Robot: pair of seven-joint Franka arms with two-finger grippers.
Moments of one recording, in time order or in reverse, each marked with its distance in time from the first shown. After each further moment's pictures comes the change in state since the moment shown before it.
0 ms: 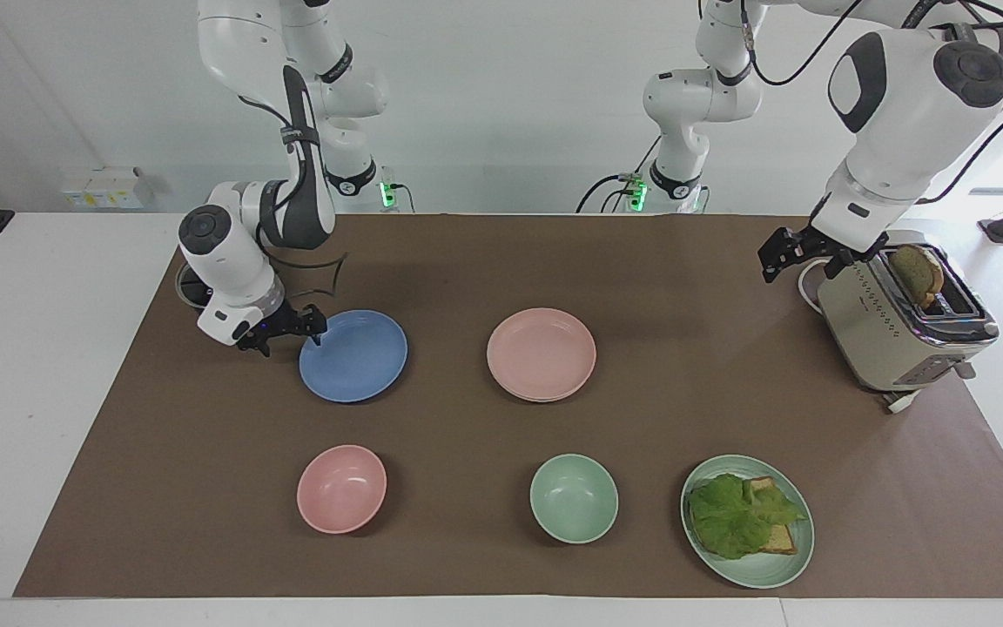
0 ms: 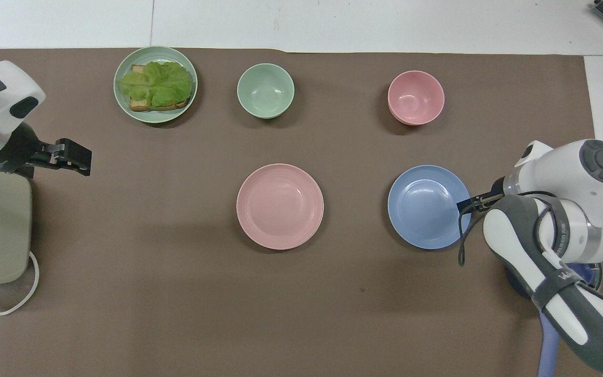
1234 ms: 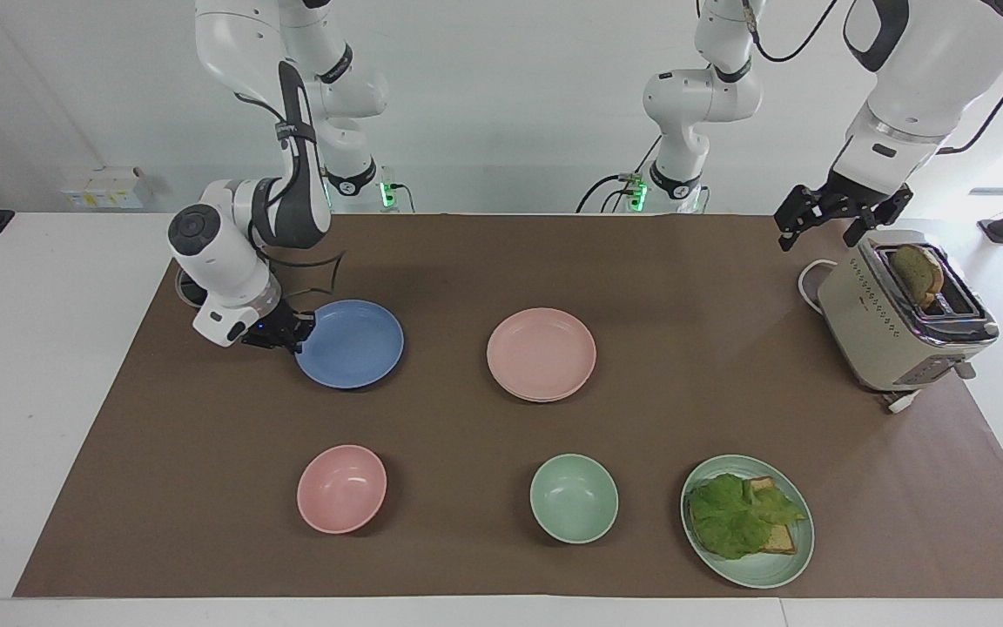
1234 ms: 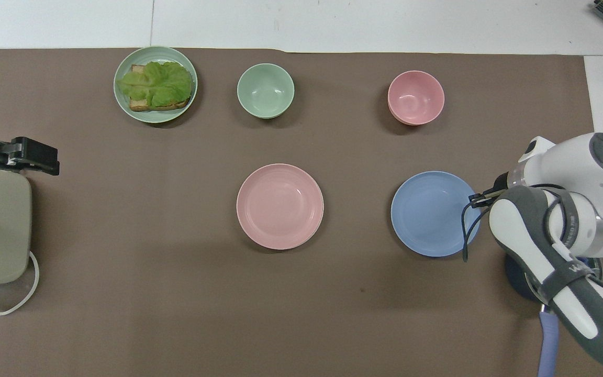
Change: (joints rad) left arm 0.001 -0.067 0.008 0.022 0.000 -0.017 0.001; right arm 0.001 -0.046 0.012 0.091 0.077 -0.112 0.004
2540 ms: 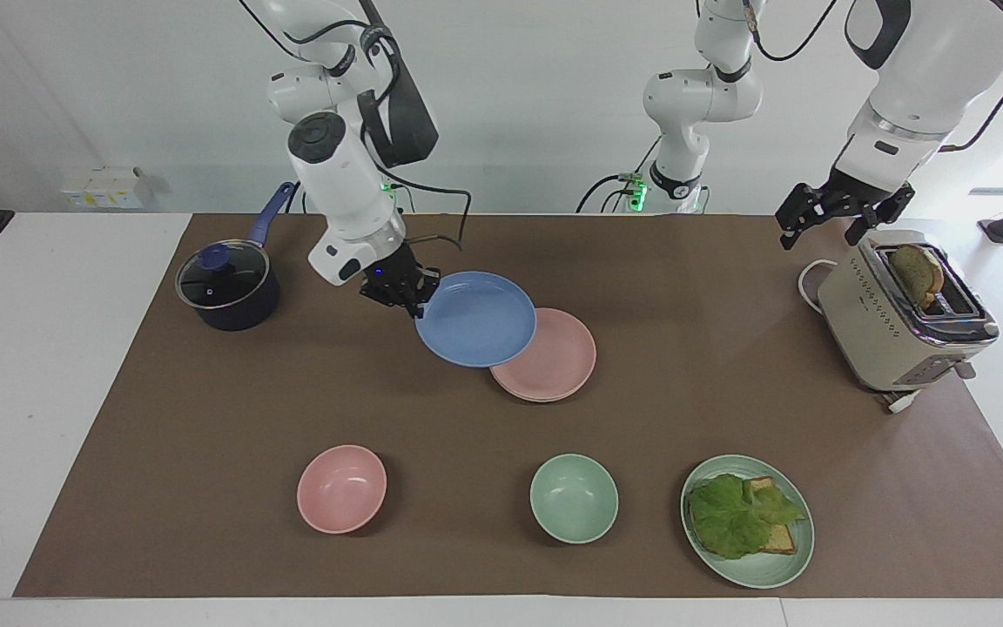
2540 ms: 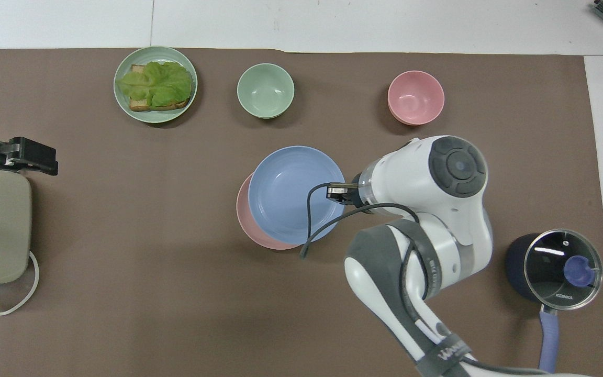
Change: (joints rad) left arm 0.000 -0.003 0.000 0.000 0.000 0.000 0.000; right arm 0.509 0.048 0.015 0.173 0.123 0.050 0.796
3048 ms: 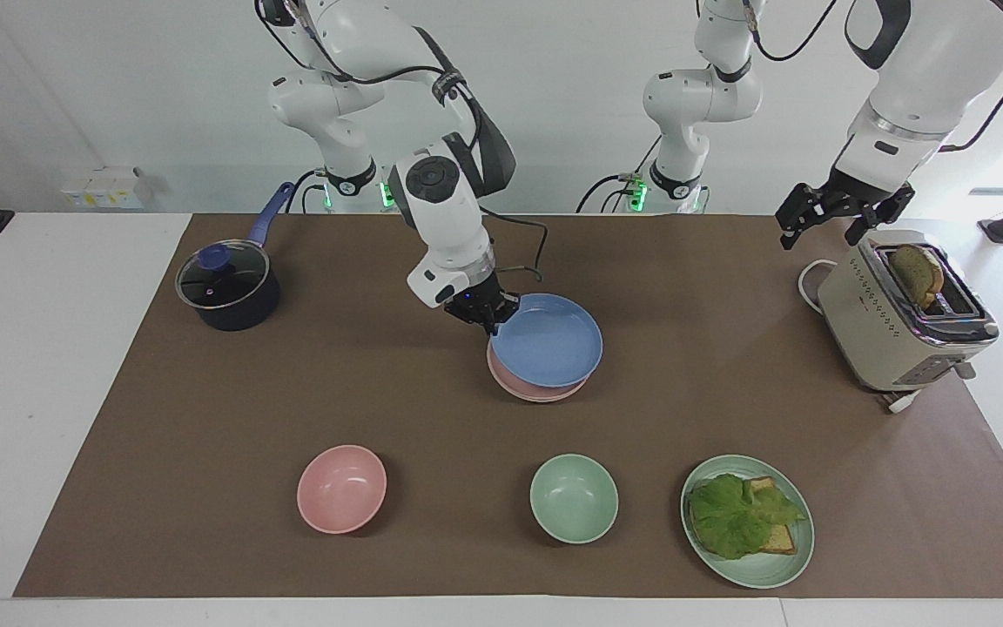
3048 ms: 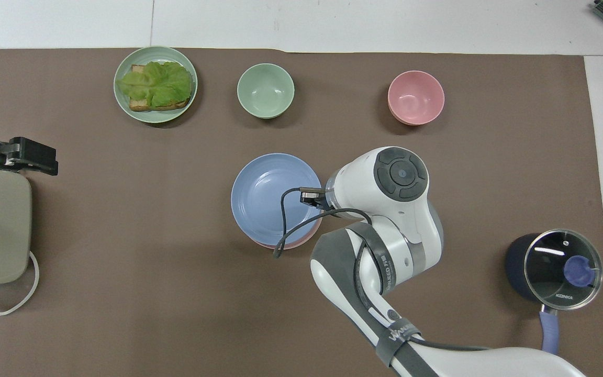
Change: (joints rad) left arm 0.000 0.000 0.000 0.000 0.000 0.000 0.000; right arm 0.035 0.082 -0.001 0.015 0.000 0.057 0.024
